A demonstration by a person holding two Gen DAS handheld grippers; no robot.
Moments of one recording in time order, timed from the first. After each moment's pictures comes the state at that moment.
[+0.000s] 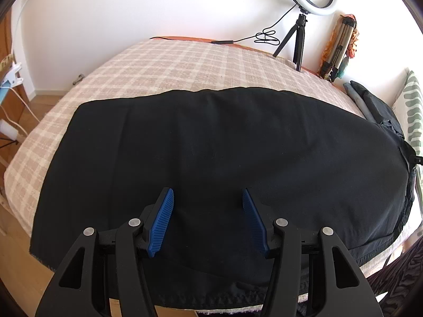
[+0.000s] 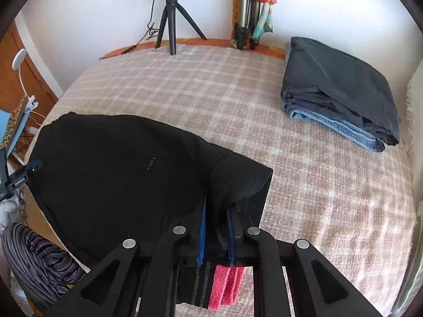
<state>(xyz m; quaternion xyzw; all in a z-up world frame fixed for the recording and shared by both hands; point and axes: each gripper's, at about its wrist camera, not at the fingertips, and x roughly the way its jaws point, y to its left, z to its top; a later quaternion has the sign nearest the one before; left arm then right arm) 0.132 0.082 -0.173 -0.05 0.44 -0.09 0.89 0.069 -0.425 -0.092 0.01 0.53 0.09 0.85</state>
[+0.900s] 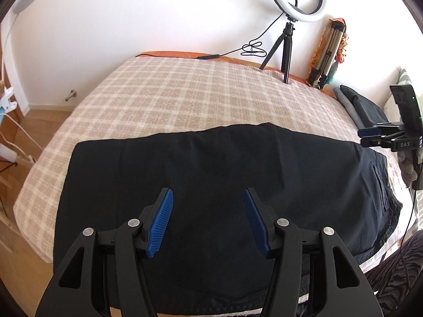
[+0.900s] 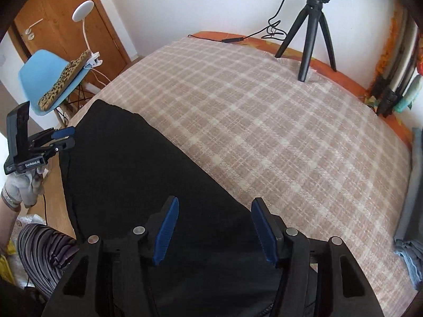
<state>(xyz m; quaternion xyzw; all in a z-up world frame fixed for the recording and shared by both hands) 0.154 0.074 -0.126 -0.03 0.43 -0.12 0.89 0.177 -0.261 -0.086 -0.09 0.49 0.32 0.81</state>
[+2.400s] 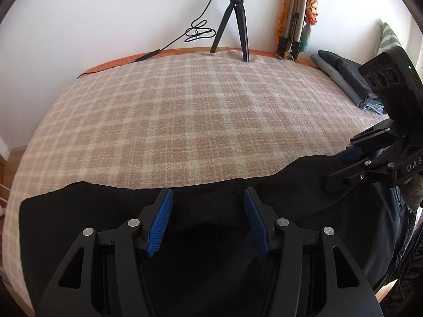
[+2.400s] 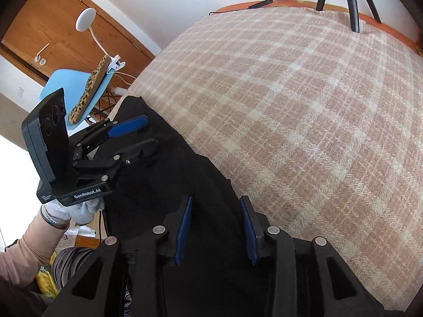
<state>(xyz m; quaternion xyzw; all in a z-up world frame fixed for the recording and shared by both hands) 0.208 -0.019 -0.149 0.05 0.43 -0.18 0.88 0.180 -0.227 -0.134 0.03 0.54 0.39 0.74</state>
